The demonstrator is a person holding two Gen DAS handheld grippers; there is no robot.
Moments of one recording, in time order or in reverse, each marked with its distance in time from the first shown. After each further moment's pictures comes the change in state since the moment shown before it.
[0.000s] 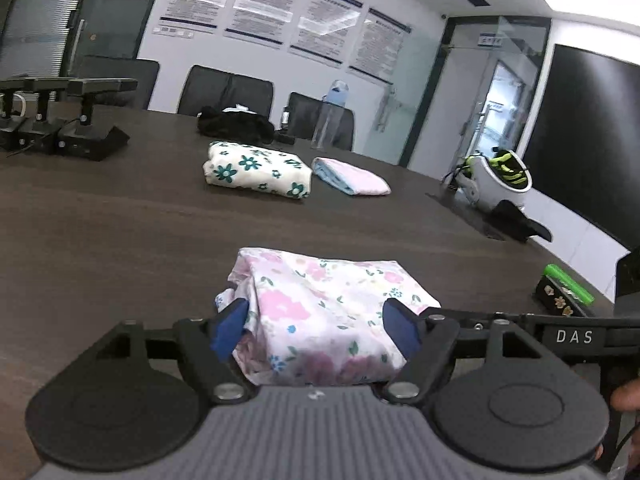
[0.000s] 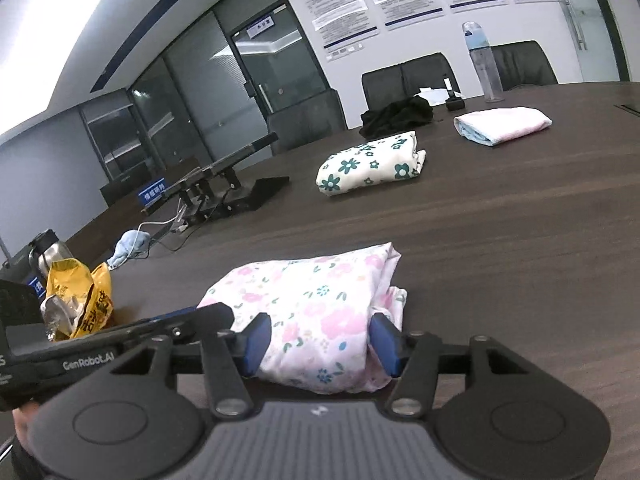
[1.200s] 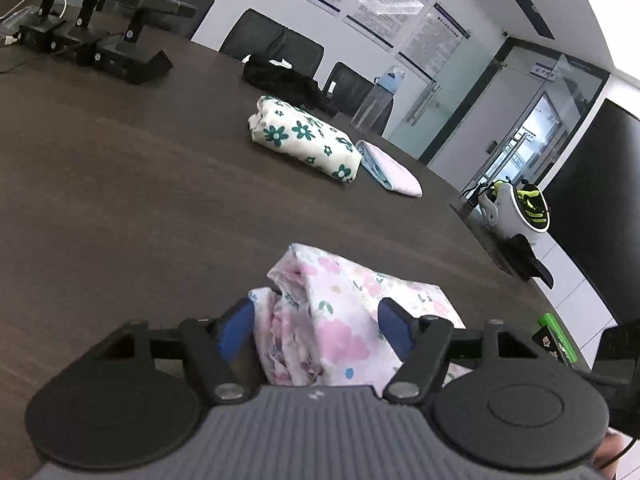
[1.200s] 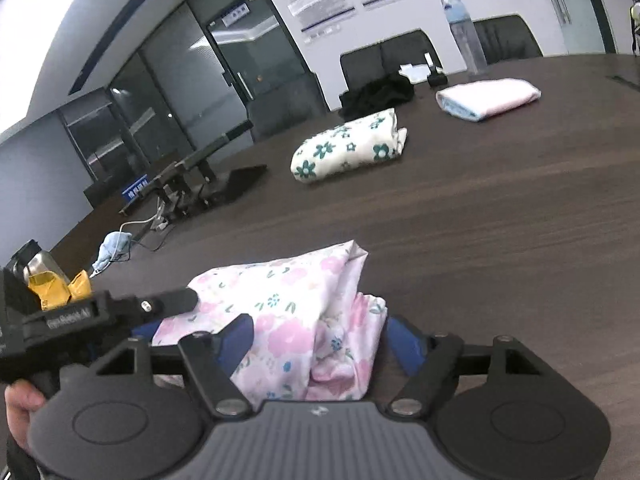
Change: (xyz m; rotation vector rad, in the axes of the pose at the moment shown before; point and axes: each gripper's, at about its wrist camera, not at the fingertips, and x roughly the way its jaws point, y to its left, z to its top) left arm 0.036 0.056 0.018 -0.265 0.109 -0.027; right arm 0.038 -0.016 0.015 0.059 0.067 -0.013
